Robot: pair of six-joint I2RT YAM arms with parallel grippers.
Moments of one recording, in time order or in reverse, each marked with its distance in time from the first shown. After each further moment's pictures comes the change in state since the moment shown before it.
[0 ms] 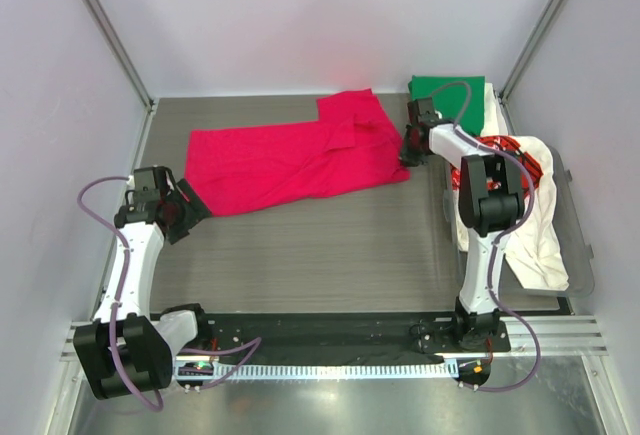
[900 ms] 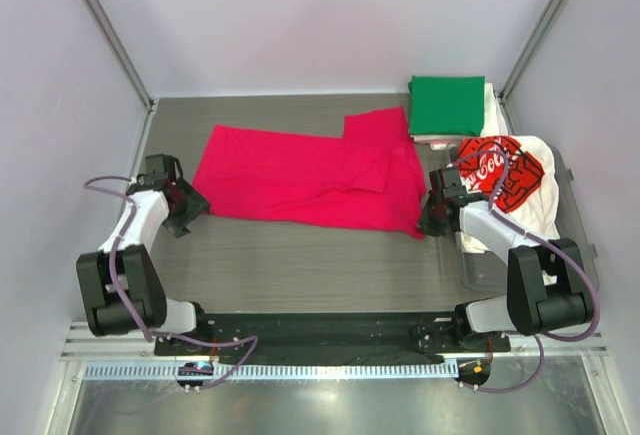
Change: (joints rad) left arm 0.010 0.292 0.051 0.078 -0.111 -0.142; right arm 0.014 -0.747 -0.884 0.068 -0.008 0.144
